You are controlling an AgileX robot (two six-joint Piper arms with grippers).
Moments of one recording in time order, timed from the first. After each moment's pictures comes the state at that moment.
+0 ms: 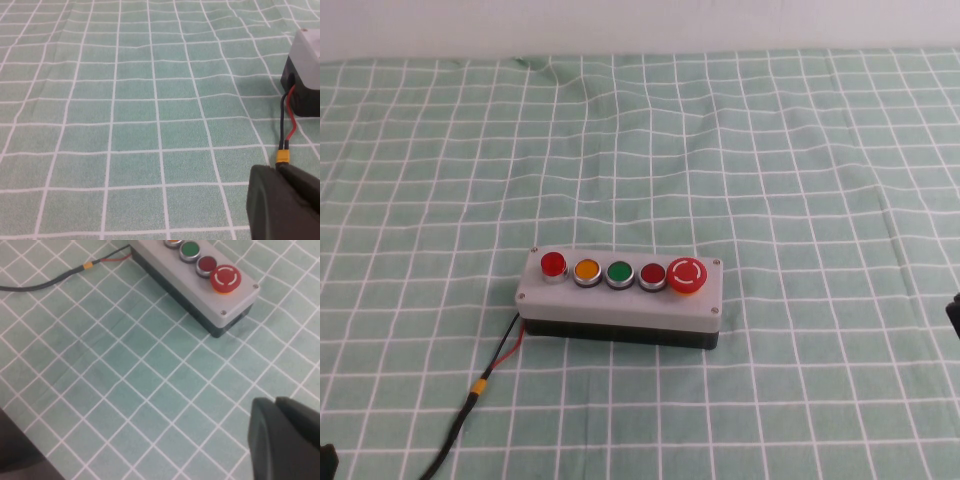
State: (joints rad) right arm 0.71 0.86 -1.13 0.06 1.12 -0.01; left arm -0.11 -0.01 0.03 0.01 0.39 0.03
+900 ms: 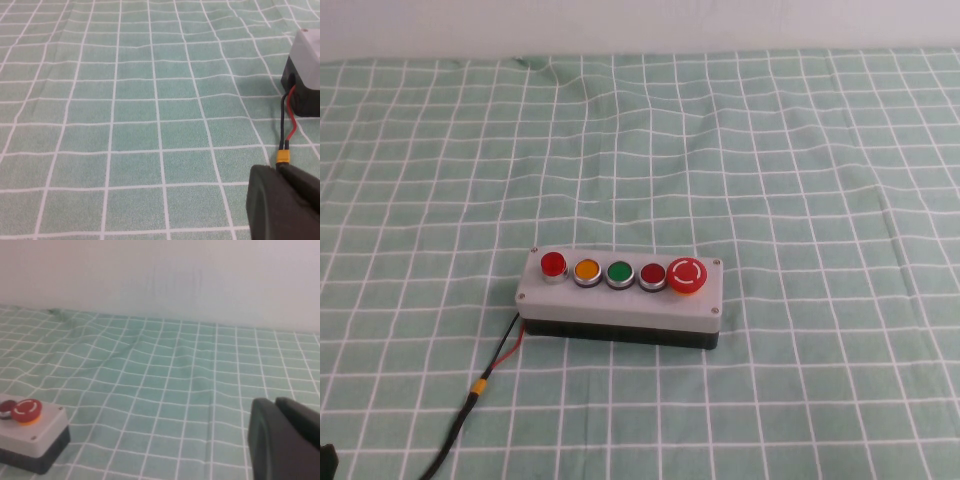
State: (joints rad) right arm 0.14 0.15 -0.42 0.10 0.49 -0.06; left arm -0.11 -0.01 0.03 0.01 0.39 0.03
